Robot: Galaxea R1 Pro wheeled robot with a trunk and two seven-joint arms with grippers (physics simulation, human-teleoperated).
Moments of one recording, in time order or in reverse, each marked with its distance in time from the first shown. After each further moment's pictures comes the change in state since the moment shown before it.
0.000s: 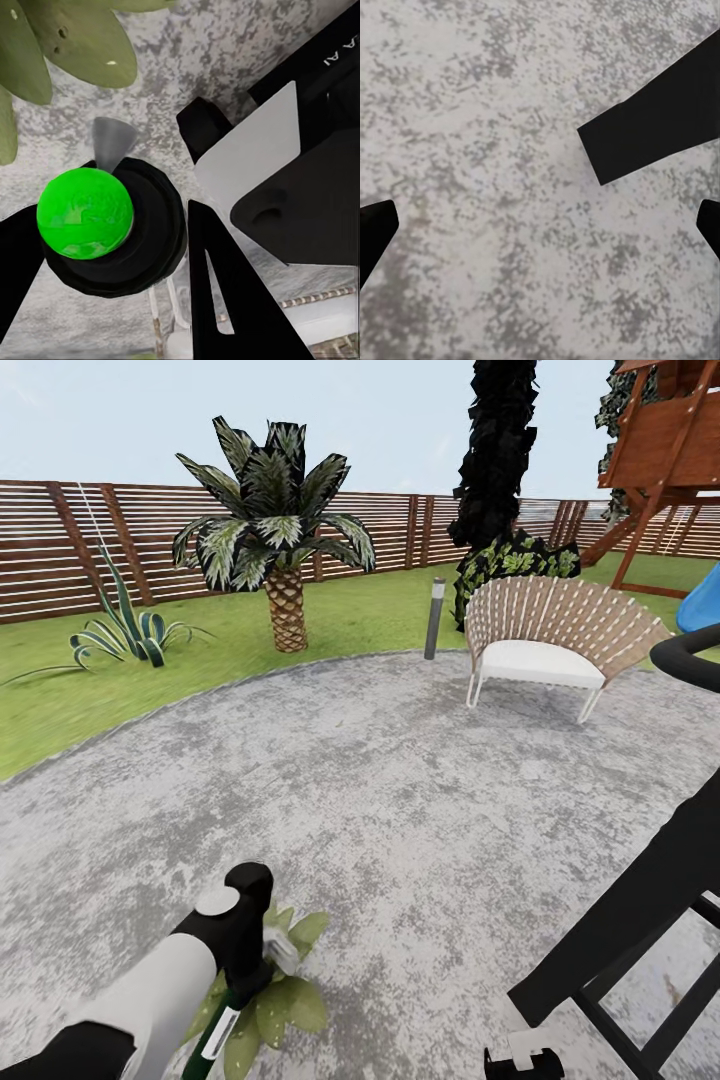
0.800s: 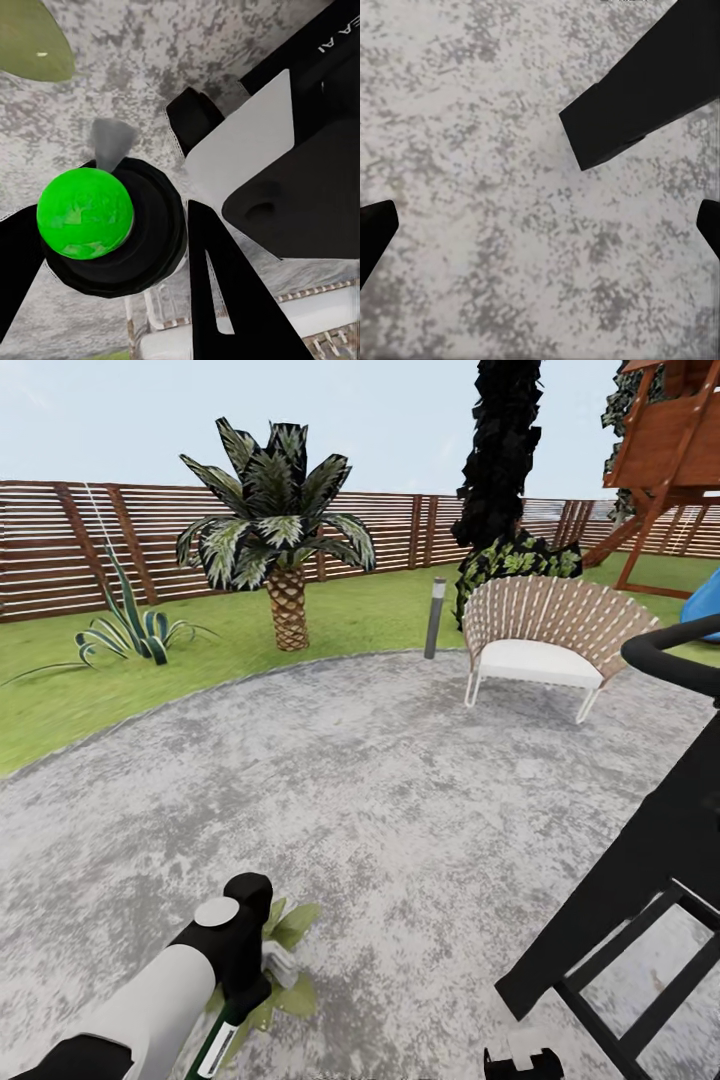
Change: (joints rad) left arm 0.031 0.000 -0.001 -0.001 0.000 0.002 0.000; right arm 0.000 0.001 0.000 0.000 0.000 0.000 0.001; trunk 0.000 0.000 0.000
